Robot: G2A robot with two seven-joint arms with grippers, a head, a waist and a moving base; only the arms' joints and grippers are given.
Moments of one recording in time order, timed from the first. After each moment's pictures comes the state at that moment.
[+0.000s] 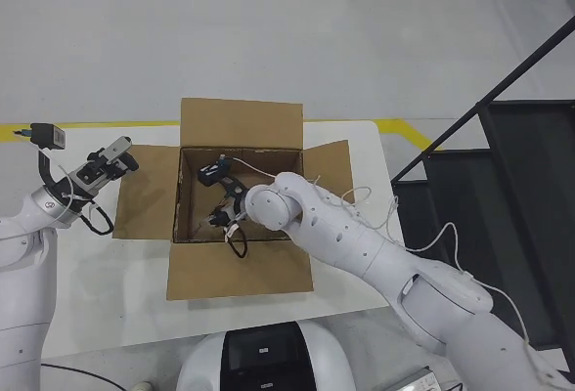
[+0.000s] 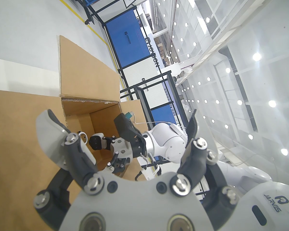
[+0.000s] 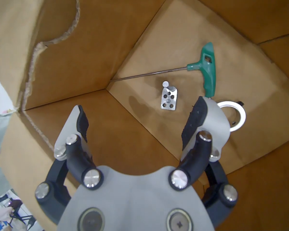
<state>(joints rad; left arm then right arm) 1.14 -1.09 -1.61 -1.41 -0.21 -0.38 -0.92 -0.61 -1.51 0.51 -1.04 -0.55 0.03 0.79</state>
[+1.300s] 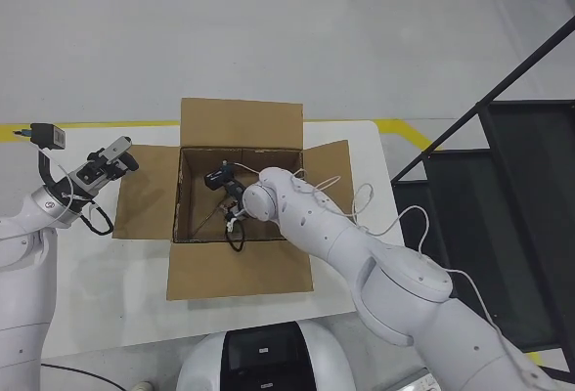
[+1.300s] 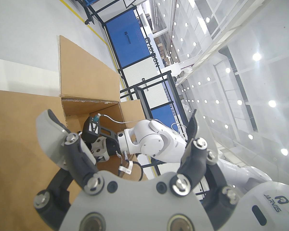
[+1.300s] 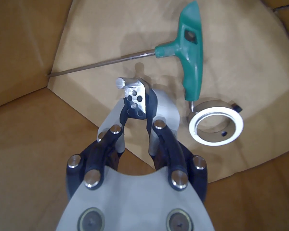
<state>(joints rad) 1.14 -1.09 -1.61 -1.41 -0.21 -0.38 -0.92 -0.47 -1.74 0.44 -0.47 -0.55 -0.11 0.76</state>
